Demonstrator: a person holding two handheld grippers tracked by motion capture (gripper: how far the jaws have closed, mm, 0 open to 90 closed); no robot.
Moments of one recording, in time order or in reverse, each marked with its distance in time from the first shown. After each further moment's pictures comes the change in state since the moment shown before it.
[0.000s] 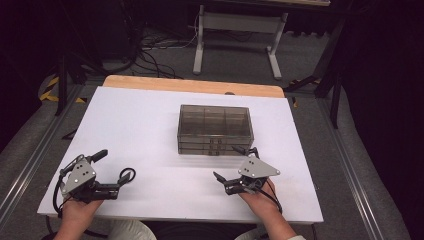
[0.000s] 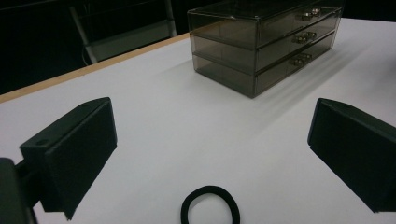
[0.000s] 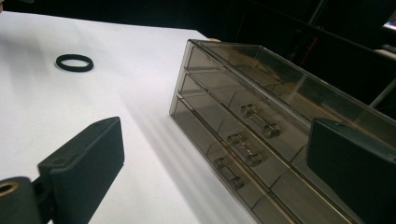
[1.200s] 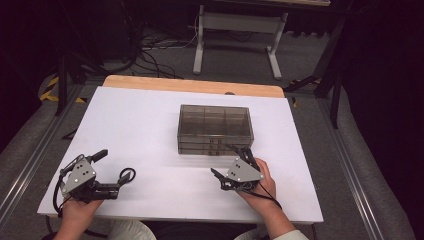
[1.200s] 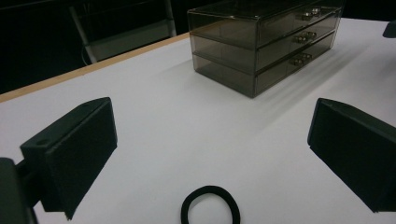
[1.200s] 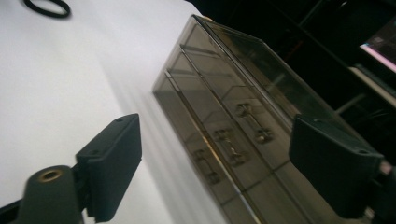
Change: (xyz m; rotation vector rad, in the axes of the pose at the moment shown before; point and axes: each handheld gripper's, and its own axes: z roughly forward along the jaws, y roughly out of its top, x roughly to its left) left arm 0.001 0.000 0.000 -0.002 0.002 0.002; right arm 0.011 0.009 0.012 0.109 -0.096 -0.261
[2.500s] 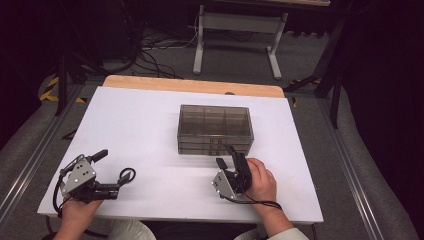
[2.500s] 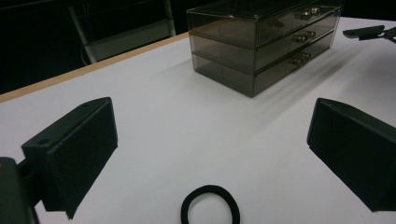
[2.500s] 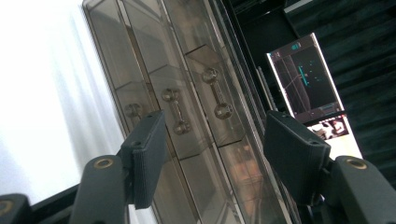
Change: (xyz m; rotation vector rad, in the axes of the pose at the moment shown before) left arm 0.000 0.000 0.000 0.003 -0.005 0.000; right arm 0.030 -0.007 0.020 0.180 -0.345 -0.443
